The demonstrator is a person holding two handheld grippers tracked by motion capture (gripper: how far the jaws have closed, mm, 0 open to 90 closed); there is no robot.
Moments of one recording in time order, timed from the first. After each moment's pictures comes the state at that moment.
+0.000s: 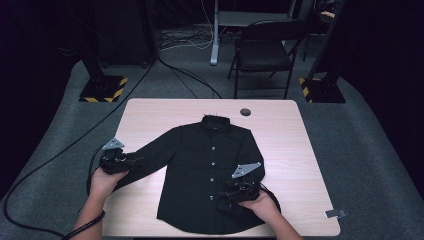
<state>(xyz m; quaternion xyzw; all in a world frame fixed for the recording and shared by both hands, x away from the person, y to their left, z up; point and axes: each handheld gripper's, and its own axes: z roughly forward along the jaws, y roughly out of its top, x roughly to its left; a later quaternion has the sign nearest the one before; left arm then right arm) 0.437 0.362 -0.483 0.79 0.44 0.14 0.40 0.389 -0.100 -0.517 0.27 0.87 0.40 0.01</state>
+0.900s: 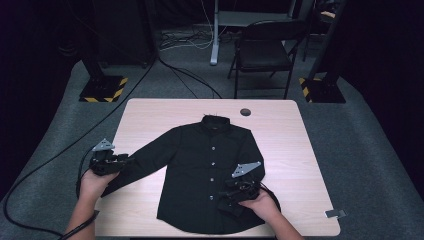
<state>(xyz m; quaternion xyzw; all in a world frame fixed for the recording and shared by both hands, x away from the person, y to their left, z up) 0.428 0.389 -0.482 0.79 0.45 0.15 0.39 0.391 -0.100 -0.517 0.27 0.87 0.40 0.01</state>
